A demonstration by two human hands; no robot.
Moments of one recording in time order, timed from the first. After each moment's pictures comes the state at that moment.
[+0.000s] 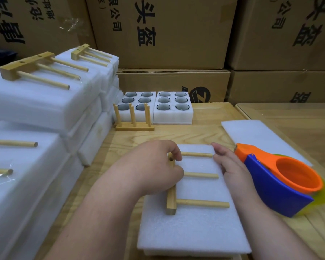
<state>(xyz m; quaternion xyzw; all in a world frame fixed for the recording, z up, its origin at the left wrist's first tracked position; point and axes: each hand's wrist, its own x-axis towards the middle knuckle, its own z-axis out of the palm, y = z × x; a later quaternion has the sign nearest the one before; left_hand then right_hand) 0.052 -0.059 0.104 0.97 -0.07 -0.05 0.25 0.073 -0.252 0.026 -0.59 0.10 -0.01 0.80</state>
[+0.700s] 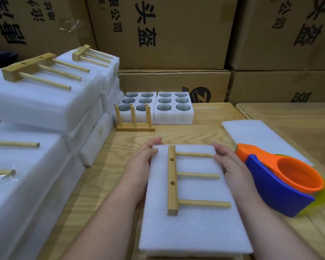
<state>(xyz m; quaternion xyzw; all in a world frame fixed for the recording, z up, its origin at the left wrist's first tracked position) 0.099 -0.044 0.011 0.57 0.10 0.00 0.82 0.075 -0.252 0.022 -0.59 0.09 -0.01 0.80</state>
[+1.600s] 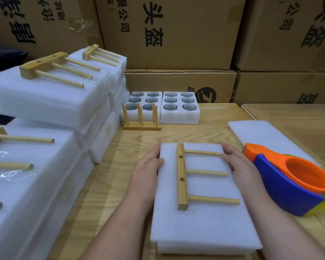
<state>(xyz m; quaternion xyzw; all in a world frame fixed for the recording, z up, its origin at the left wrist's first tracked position) 0.055 -0.045 0.025 0.62 0.06 0.03 0.78 0.080 -0.254 0.017 -0.62 0.09 -0.02 0.78</state>
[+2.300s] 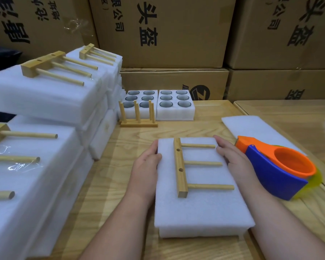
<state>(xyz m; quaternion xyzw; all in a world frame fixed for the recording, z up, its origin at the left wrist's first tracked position) 0.047 -0.046 0.020 0.63 0.04 0.04 0.78 0.072 -0.255 0.020 -0.64 0.07 -0.02 0.76</state>
